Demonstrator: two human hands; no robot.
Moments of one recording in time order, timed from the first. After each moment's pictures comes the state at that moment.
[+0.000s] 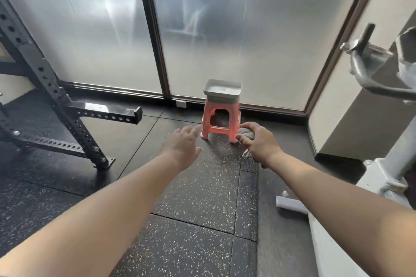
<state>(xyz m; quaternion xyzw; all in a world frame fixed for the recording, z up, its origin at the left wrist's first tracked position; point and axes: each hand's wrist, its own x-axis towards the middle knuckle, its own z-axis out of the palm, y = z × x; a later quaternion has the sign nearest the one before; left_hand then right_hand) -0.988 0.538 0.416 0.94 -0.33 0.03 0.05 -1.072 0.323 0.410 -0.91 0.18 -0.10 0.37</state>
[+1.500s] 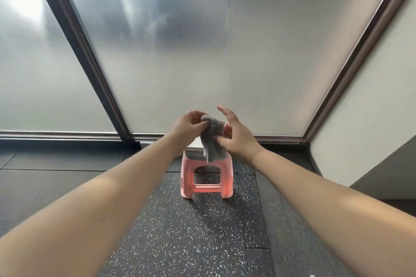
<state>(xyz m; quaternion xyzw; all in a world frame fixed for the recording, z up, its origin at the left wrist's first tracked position) -0.394 0.206 0.434 0.70 -0.25 -0.27 0.61 -0.504 0.088 0.424 -0.86 0.14 -0.15 0.47</state>
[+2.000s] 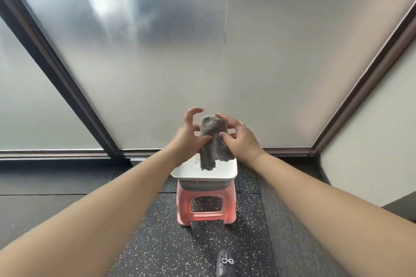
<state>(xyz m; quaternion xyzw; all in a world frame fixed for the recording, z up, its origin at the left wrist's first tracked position) -0.237 0.081 0.397 0.77 -0.29 -0.23 0.52 -0.339 -0.048 0.386 -0.81 0.20 -0.17 0.52</state>
